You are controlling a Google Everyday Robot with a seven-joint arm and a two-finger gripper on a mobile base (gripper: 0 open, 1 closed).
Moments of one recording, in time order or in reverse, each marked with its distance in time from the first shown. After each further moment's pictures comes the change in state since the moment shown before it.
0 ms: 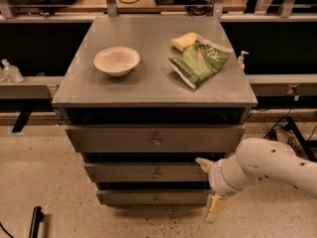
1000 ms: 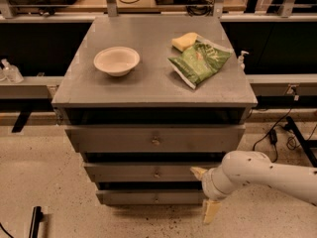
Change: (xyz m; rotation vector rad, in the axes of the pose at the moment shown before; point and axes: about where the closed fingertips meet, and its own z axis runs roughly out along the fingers) arm 0.044 -0.005 0.089 -0.042 0.035 -0.091
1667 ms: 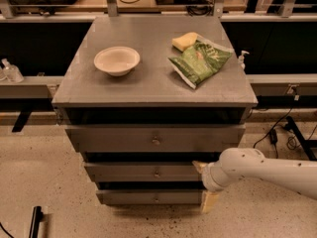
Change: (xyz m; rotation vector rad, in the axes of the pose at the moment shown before) arm 0.028 -0.036 0.031 0.048 0.032 0.018
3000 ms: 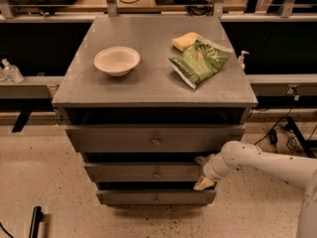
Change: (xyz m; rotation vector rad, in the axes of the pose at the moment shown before) arm 0.036 -0.054 0.036 0.063 -0.046 0.143
